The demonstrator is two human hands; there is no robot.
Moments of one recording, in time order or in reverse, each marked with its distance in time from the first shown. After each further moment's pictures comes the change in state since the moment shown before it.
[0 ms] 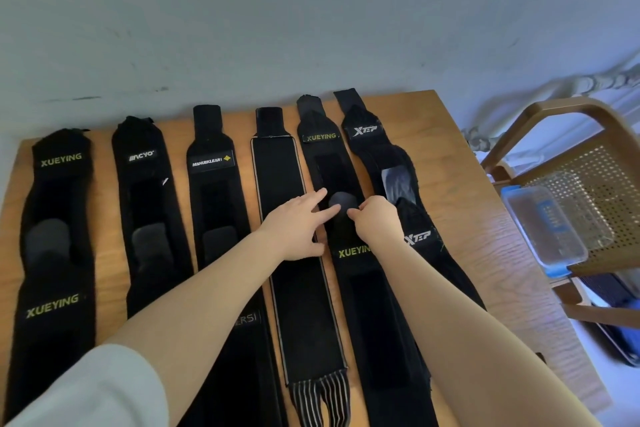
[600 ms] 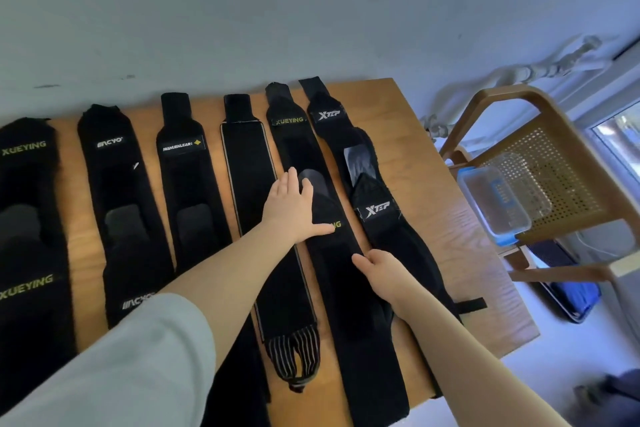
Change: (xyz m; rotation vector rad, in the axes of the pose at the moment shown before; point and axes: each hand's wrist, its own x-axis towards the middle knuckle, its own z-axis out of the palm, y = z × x) left_hand 0.010 0.053 0.018 0.108 0.013 -0.256; right_hand -0.089 0.110 -0.015 0.135 -0.221 0.073
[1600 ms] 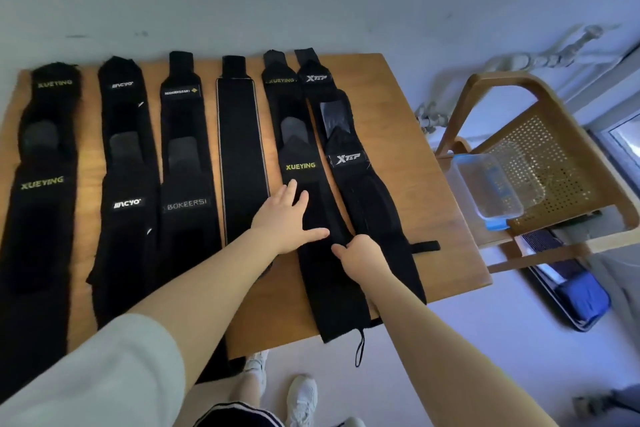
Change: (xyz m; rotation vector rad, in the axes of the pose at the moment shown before) left_hand -0.107 0.077 0.053 -0.159 -0.040 -0.033; right_hand -0.048 0.073 0.002 -0.167 0.035 -0.006
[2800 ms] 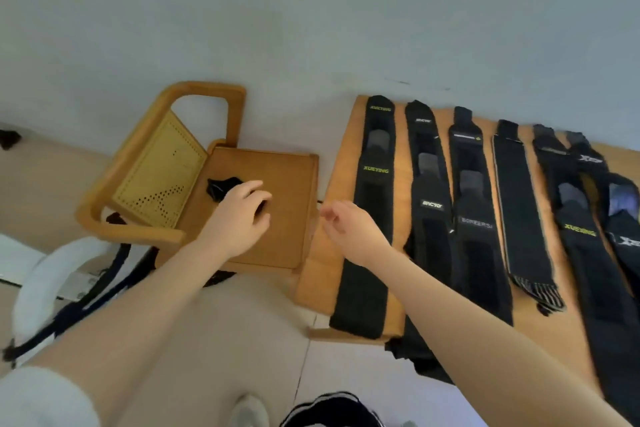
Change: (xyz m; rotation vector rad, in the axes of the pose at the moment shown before) left_hand -0.372 -0.385 0.032 -0.348 0.594 -0.480; right_hand -0.205 -0.250 0.302 -0.354 -0.170 -1.158
